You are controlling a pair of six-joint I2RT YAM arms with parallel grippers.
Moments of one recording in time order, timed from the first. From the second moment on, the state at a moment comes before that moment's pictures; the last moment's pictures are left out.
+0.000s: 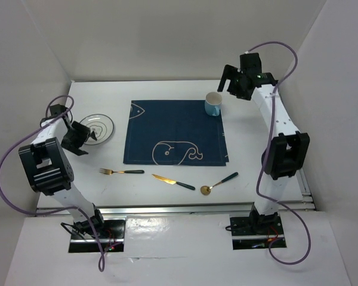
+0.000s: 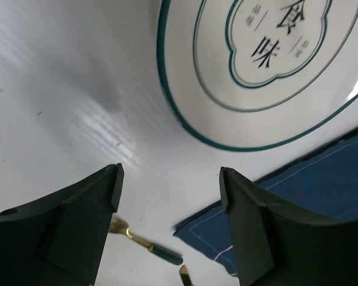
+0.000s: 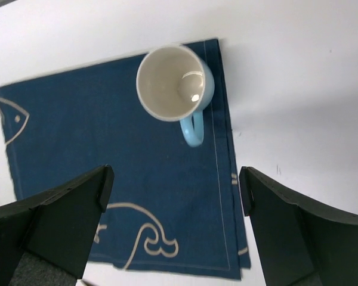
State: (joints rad) left arm 0.40 1.74 1.24 -0.77 0.11 -0.74; right arm 0.14 1.91 1.93 -0.77 0.01 0.40
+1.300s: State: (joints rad) left arm 0.25 1.57 1.34 -0.63 0.31 -0.66; right arm 0.06 1.48 1.51 -0.77 -0.06 0.40
